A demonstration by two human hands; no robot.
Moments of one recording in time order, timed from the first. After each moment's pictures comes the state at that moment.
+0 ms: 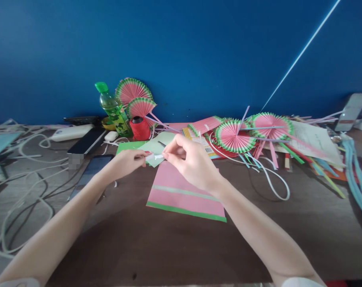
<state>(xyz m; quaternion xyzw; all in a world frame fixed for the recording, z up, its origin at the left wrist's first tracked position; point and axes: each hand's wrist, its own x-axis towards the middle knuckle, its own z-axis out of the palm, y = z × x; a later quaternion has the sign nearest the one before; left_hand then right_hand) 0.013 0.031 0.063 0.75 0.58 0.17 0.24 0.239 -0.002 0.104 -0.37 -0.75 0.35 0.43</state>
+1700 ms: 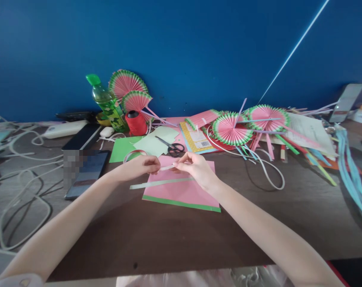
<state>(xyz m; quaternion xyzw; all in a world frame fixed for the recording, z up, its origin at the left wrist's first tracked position) 0.041 0.022 0.052 0.76 0.45 0.12 0.44 0.254 -0.004 0.034 -0.42 -0.47 0.65 0.42</state>
